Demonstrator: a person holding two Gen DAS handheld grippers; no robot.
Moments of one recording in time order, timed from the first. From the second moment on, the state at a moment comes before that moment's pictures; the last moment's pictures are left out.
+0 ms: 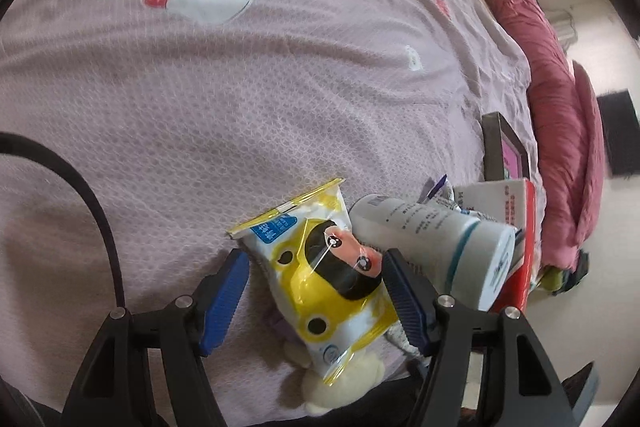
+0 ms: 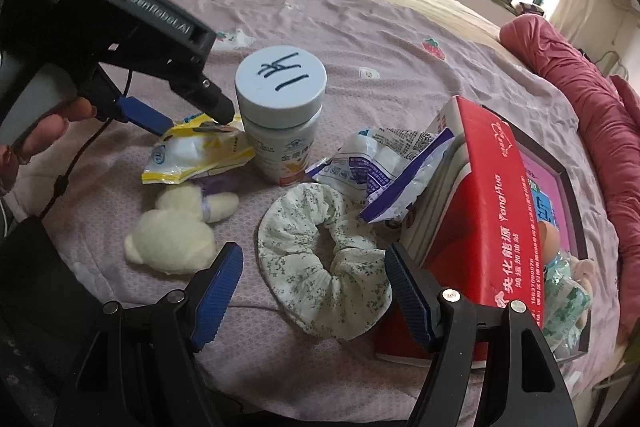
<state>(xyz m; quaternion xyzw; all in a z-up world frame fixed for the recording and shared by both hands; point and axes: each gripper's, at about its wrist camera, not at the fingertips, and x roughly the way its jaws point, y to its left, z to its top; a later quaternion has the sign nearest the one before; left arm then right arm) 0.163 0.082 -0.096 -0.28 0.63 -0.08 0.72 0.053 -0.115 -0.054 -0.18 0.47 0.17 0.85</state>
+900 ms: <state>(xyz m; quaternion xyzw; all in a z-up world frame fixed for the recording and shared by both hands) 0.183 0.078 -0.128 -0.34 0.66 -0.04 0.67 0.063 -0.078 -0.108 -0.36 0.45 0.15 0.80</state>
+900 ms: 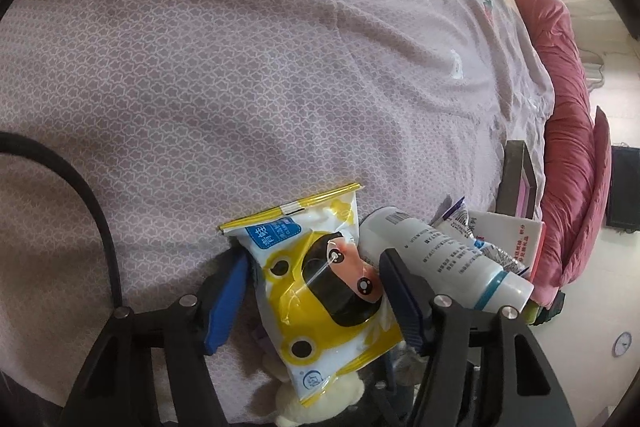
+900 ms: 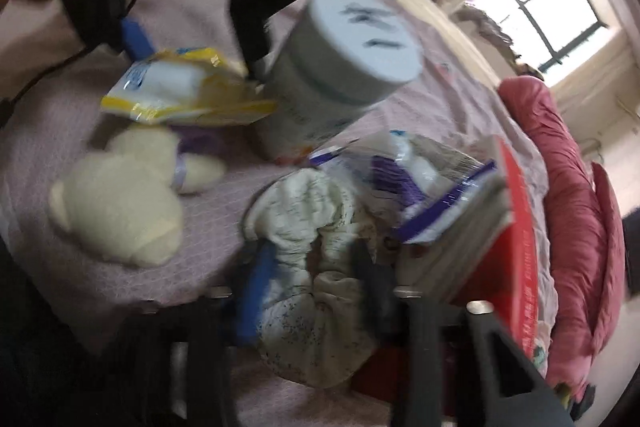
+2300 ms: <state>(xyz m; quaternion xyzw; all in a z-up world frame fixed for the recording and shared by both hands) 0.146 0.113 -0.006 -0.36 0.51 -0.11 0.77 0.038 -0.148 0.038 -0.08 0.37 0.20 0.90</state>
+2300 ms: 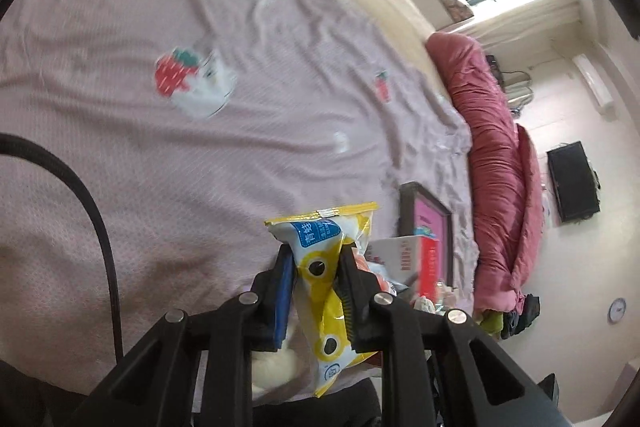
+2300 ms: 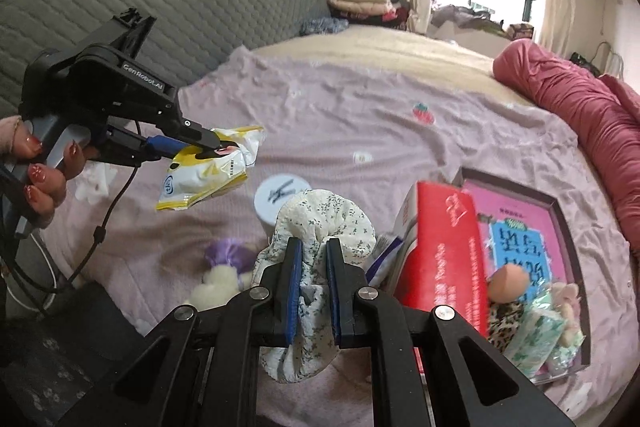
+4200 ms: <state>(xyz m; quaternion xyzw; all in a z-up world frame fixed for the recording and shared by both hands) 0.123 -0.212 0.089 -0.05 0.48 -0.27 0.83 0.023 -0.367 0.116 0.01 0.29 -0.01 0.96</state>
